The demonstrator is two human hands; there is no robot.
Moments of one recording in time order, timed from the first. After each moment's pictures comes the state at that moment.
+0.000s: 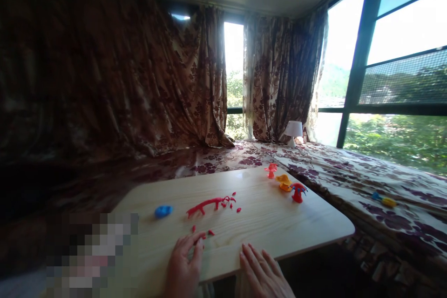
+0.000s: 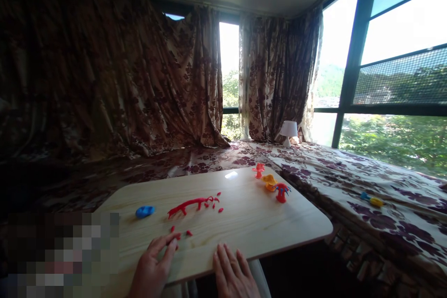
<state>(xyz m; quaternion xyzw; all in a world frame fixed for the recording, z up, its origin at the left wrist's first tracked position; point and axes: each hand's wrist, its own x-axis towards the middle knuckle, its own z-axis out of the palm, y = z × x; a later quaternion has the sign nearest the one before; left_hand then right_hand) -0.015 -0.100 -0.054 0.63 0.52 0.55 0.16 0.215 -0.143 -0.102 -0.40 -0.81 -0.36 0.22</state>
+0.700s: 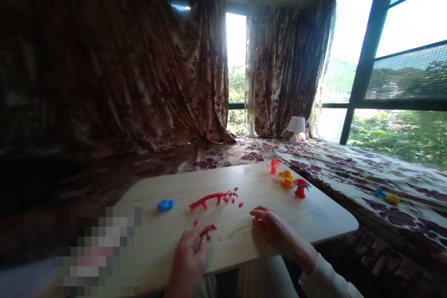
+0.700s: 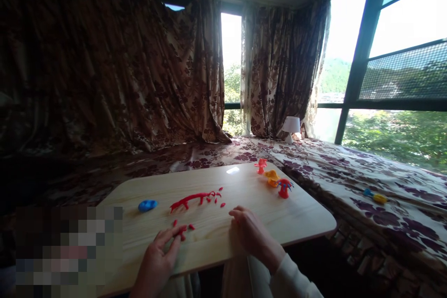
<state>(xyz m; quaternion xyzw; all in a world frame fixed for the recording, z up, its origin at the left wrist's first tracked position) -0.010 -0.101 -0.049 0.64 0.51 0.53 0.20 0.235 -0.095 -0.027 -0.51 -0.79 0.09 0.32</state>
